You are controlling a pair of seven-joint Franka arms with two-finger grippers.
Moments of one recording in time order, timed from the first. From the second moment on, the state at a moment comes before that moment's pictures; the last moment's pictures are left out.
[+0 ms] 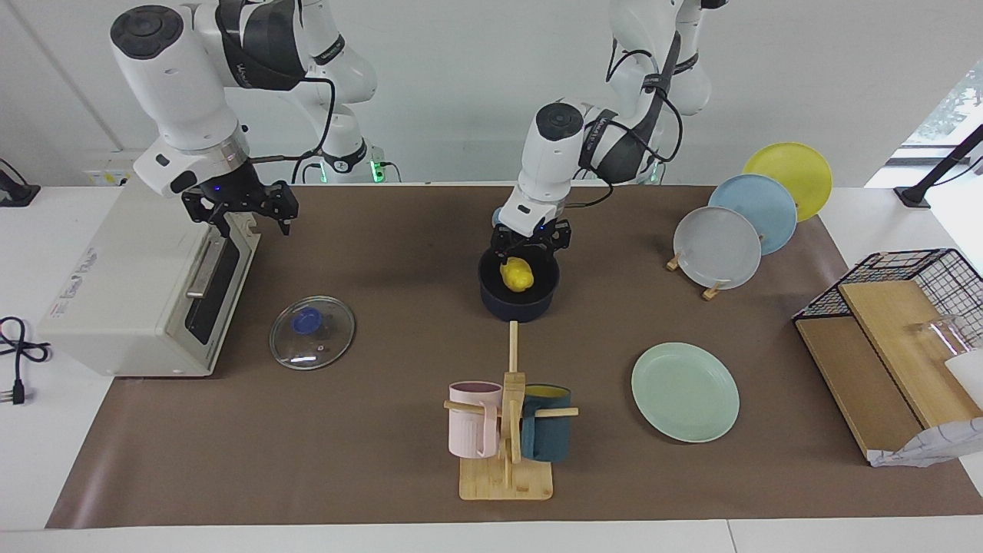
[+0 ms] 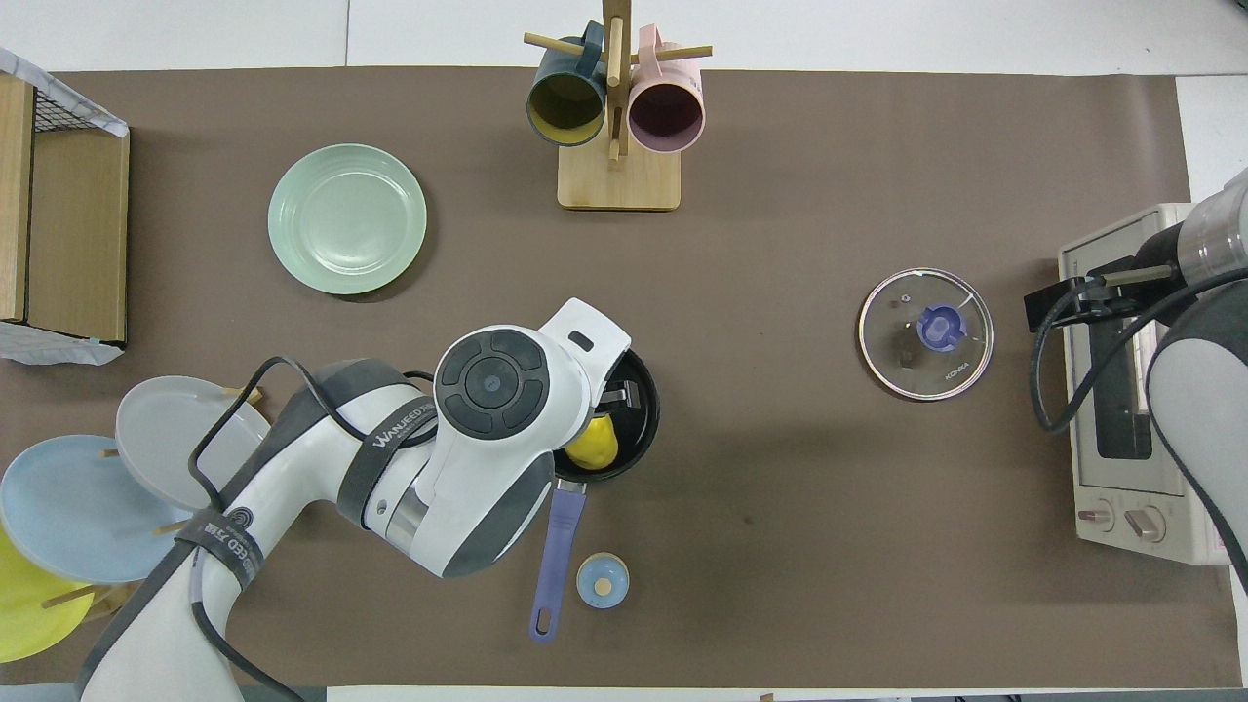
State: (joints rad) left arm -0.70 0.14 -0.01 -2.00 -0.07 2.18 -0.73; right arm -0.04 -0.03 0.07 -1.74 -0.06 1.67 -0.04
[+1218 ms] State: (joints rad) left arm -0.74 0.20 -0.02 -2.03 -0.11 2.19 -0.80; right arm 0.06 -0.02 -0.07 -1.73 -0.04 1.67 -0.02
